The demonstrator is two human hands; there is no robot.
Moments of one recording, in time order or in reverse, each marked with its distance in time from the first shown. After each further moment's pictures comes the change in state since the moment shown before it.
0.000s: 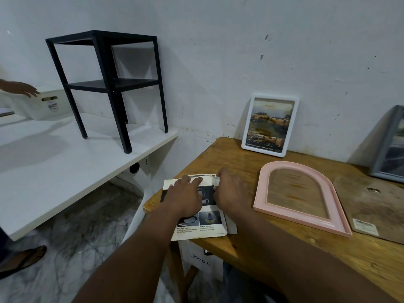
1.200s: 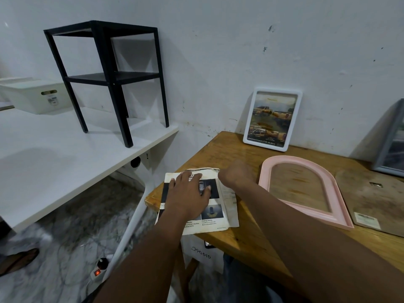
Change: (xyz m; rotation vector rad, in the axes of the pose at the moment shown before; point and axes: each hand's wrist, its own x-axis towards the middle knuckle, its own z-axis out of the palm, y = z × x) left_hand -0.016 0.011 0.016 -0.072 0.172 -0.091; right_hand 0.027 -0.003 -0.023 0.307 -0.115 0.338
